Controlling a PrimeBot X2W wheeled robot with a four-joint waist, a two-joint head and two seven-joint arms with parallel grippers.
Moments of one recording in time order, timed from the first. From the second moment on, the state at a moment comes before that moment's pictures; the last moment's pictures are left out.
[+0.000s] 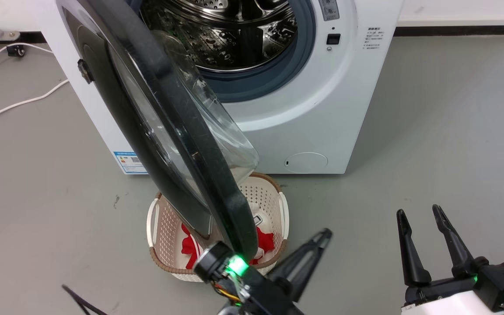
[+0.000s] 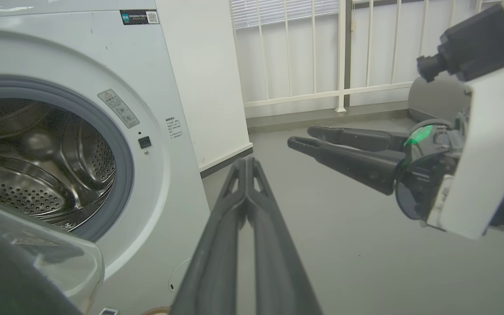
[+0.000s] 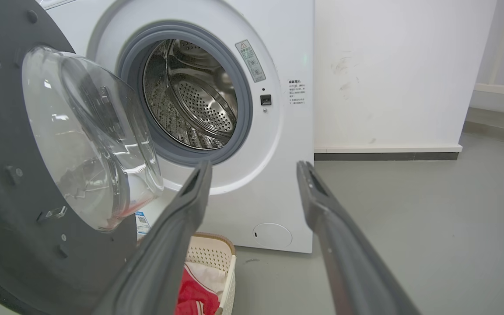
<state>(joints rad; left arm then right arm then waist) -0.17 0.12 -0.73 0.00 -0.04 -0.01 -0.26 0.10 -0.05 0.04 -0.06 0.14 0.13 -0.26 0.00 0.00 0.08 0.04</state>
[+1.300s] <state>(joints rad) 0.04 0.18 -0.28 -0.03 -0.10 0.10 -0.27 0.14 -0.05 0.05 0.00 0.15 0.13 -0.26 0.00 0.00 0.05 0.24</state>
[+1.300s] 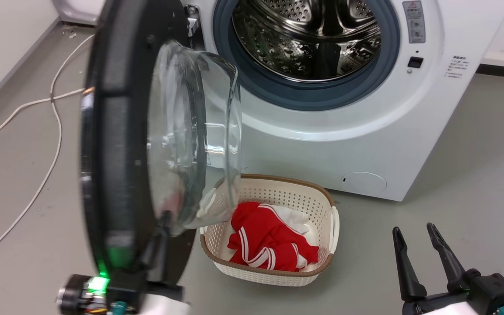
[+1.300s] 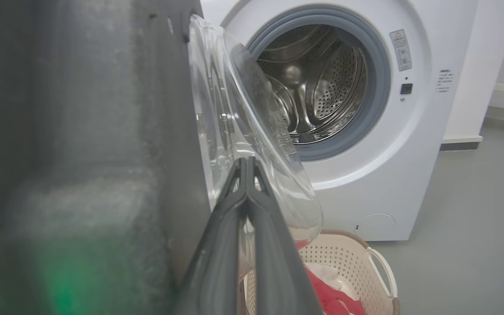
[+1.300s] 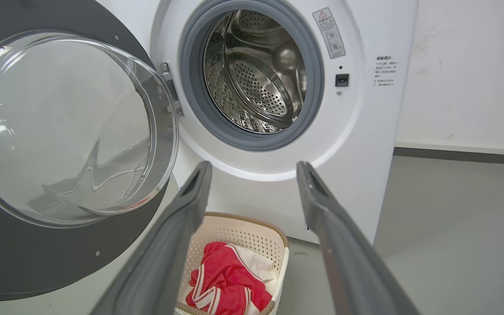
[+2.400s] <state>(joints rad) -0.11 0.18 0.39 0.14 -0.20 0.09 -0.27 0.06 -0.05 0.04 -0.01 0.07 0.13 -0.26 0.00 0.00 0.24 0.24</state>
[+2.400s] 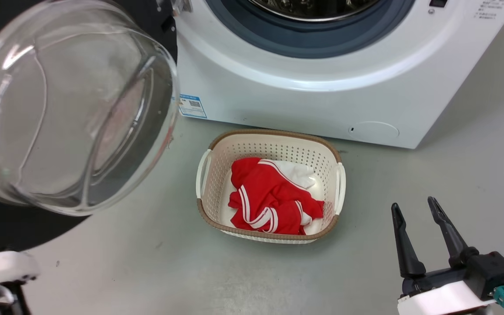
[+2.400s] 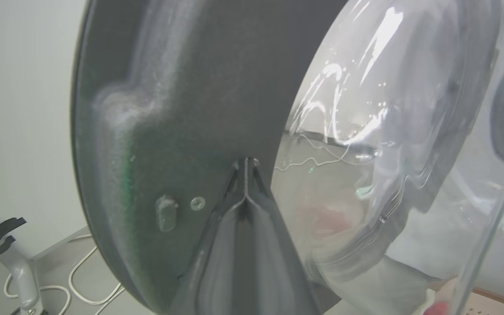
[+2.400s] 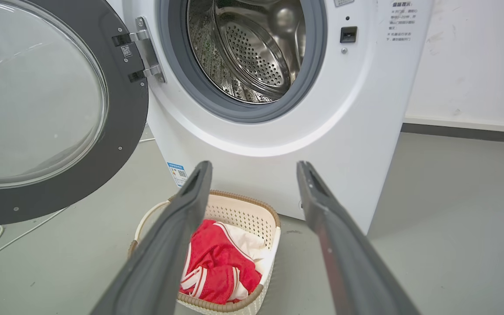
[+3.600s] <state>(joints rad) -0.36 0.32 0.64 0.48 -0.07 -0.07 -0.27 0.00 -0.05 0.05 0.01 0.06 0.13 -0.26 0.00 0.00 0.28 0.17</state>
